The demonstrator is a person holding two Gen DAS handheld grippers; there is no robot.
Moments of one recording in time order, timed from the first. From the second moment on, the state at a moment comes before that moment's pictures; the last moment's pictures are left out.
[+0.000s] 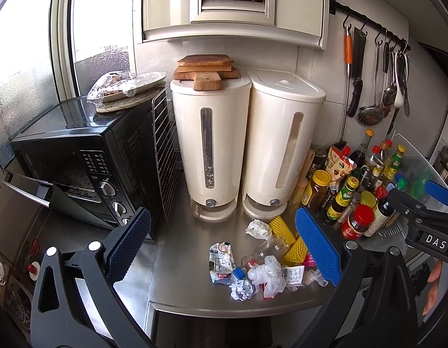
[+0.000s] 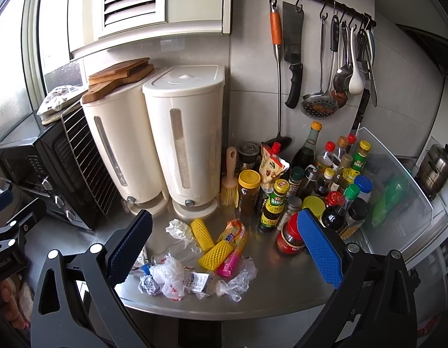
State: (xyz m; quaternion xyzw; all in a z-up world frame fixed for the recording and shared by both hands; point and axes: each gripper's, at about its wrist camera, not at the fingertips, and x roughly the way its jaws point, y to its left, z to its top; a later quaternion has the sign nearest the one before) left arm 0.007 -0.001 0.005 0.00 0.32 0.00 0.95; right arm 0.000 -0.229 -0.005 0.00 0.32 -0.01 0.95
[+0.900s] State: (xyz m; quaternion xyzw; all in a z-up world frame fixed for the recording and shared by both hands) left arm 0.009 0.001 0.005 0.00 0.31 -0.01 0.95; right arm 0.005 -0.228 -0.009 0.00 0.32 -0.01 0.95
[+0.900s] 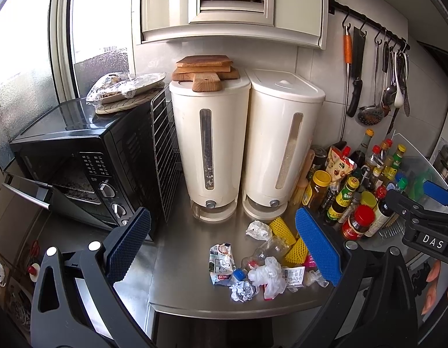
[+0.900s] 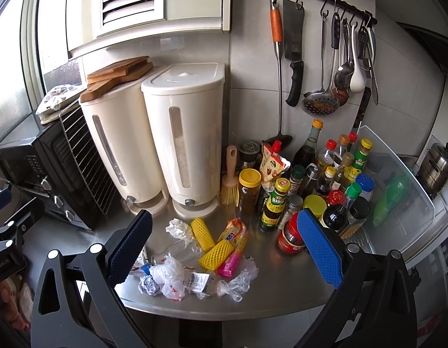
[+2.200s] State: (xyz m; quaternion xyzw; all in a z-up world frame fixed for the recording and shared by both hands) left arm 0.030 0.006 -0.082 0.00 0.39 -0.04 0.92; right arm 0.025 -0.250 -0.098 0.01 0.39 -0.01 0.92
